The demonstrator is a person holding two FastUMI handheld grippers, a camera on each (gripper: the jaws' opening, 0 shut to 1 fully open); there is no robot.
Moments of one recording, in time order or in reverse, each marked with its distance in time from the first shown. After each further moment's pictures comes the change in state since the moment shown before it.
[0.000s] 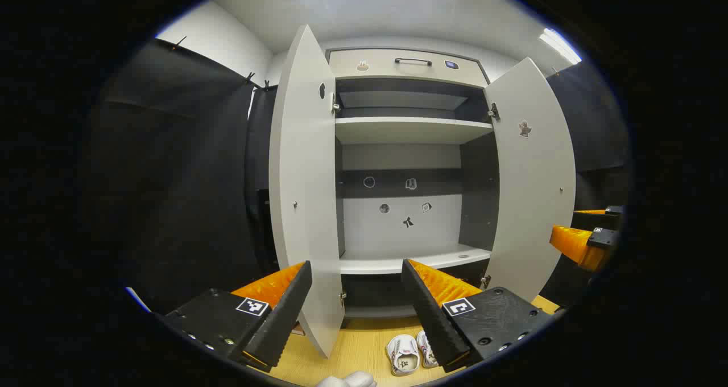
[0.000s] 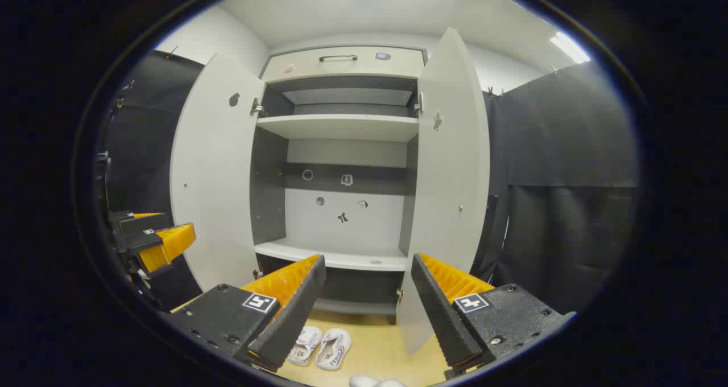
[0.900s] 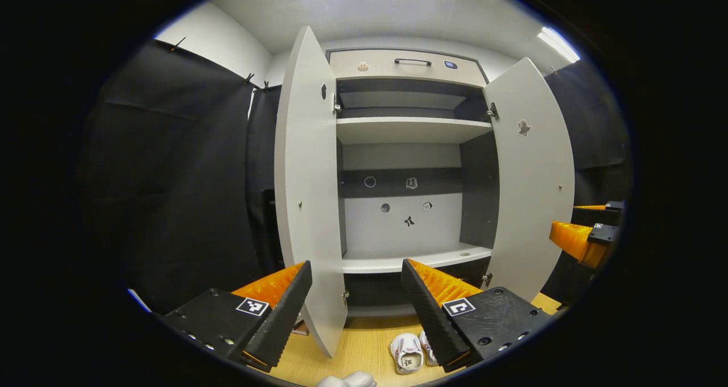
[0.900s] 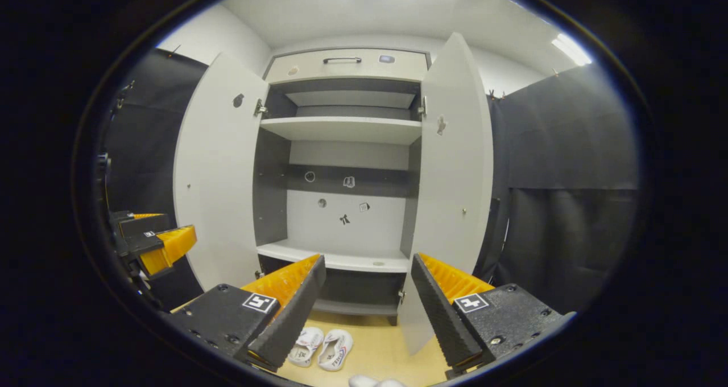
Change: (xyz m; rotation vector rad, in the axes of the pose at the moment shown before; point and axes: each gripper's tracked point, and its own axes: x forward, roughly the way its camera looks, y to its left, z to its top) left arm -0.004 0.006 -0.003 0.016 0.002 -0.002; right arm -0.003 0.008 0.001 -0.004 -0.003 -0.003
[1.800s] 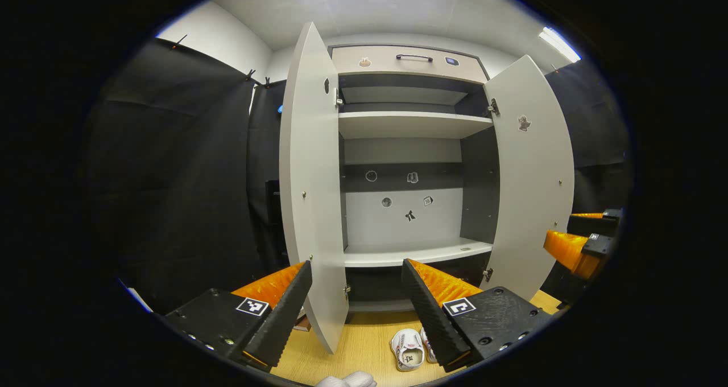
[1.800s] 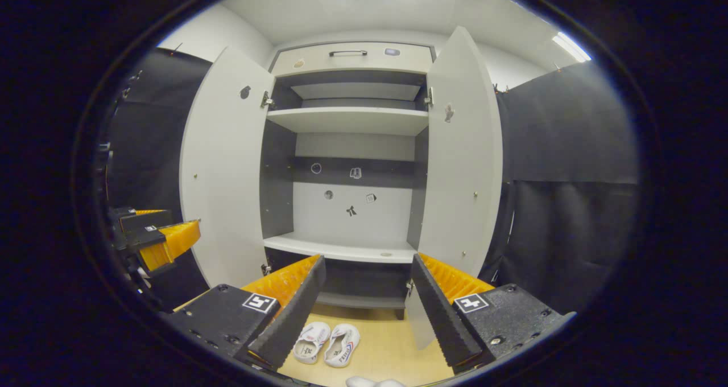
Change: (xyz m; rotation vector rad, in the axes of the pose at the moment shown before) left arm -0.007 0.006 -0.010 -0.005 0.019 0.011; right arm -0.001 0.019 -0.038 0.002 0.055 0.030
